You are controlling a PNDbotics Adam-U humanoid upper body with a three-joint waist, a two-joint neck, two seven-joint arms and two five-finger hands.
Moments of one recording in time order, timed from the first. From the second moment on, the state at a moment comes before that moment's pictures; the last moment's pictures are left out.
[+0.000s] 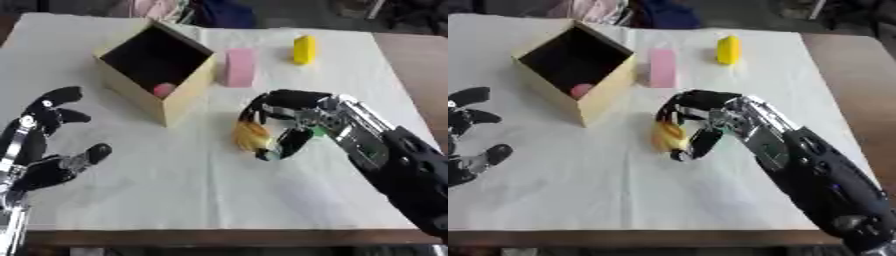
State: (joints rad) left arm -0.14 0.19 0.06 -1.82 -0.17 -0.11 -0.23; right arm -0.70 -0.42 0.51 -1.40 0.71 -0.13 0.49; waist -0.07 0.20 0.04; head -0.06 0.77
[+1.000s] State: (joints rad) left arm -0.14 0.19 0.06 -1.82 -0.17 -0.11 -0.23; right arm -0.73 -0.44 0.48 -1.46 0.74 -0.12 0.17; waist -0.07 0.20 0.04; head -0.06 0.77
